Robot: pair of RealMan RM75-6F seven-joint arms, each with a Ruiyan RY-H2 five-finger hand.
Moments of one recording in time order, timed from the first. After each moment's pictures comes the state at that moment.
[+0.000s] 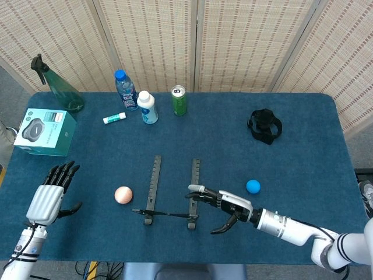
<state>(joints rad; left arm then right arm) -0.24 -1.19 -0.07 -1.70 1.49 1.34 0.12 0.86 -1.29 -0.29 -1.51 -1.85 1.30 1.74</state>
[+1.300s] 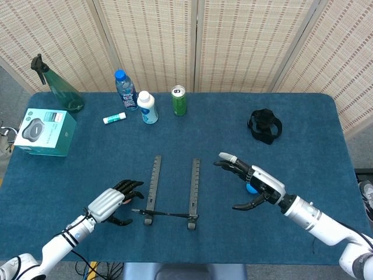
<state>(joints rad) -0.56 -1.31 0.04 -1.58 1.66 1.00 -0.29 0.75 -1.00 -0.17 -1.71 -1.76 1.25 1.59</state>
